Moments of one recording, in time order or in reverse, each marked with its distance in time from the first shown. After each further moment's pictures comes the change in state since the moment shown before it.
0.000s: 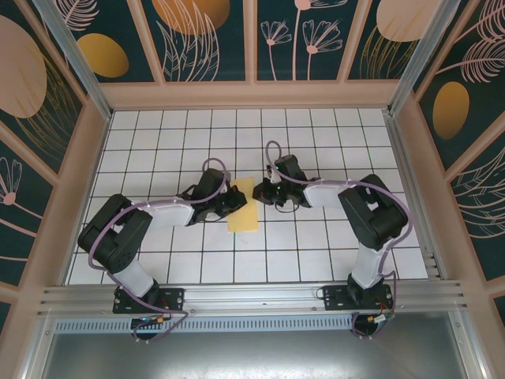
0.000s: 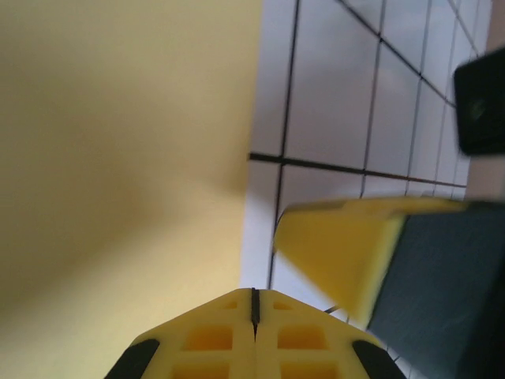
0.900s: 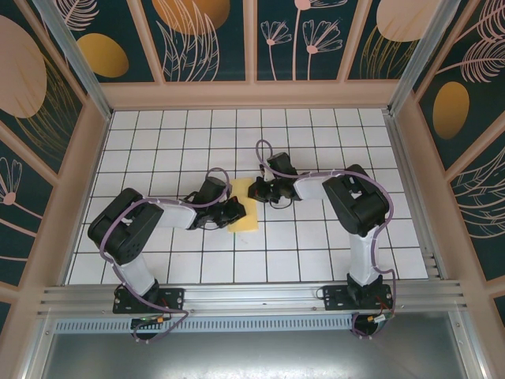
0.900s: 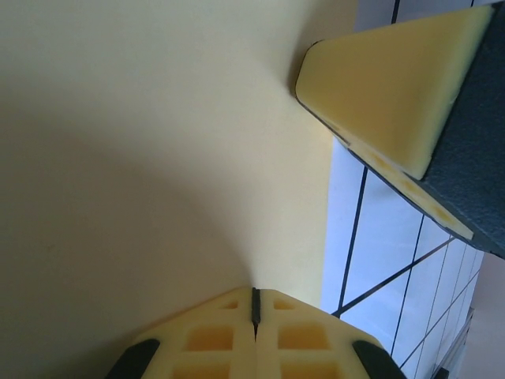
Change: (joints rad) left arm 0.003 0.091 -0.044 0.033 0.091 0.023; right arm -0.002 0.162 0.122 -0.030 -0.005 -0.063
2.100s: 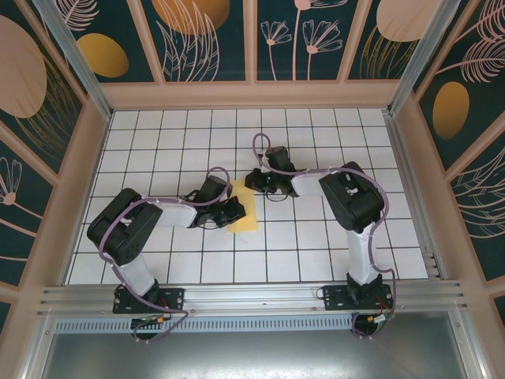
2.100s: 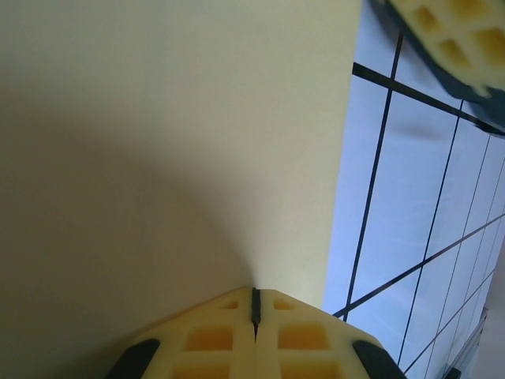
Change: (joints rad) left arm 0.001 -0.006 0.025 -0.068 -0.012 0.023; right arm -0.008 0.070 0.077 0.113 0.062 -0.048
